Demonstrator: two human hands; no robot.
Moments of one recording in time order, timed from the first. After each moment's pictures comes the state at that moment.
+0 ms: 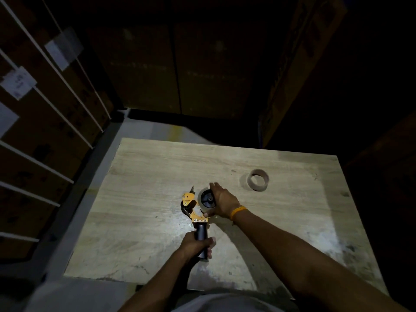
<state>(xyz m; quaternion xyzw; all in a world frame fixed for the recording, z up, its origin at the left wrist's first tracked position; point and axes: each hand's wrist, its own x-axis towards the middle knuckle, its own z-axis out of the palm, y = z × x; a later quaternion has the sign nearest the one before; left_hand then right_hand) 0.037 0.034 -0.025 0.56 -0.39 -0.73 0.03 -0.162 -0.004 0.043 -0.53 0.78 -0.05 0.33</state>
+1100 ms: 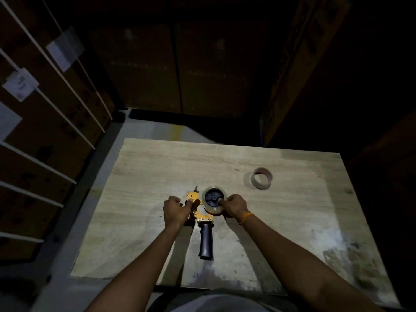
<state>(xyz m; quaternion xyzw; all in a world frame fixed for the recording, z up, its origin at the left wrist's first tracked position) 0.035 -0.072 0.020 0.68 -0.59 -0.42 0.12 -0.160 0.015 0.019 -0.21 0.86 -0.22 0.40</state>
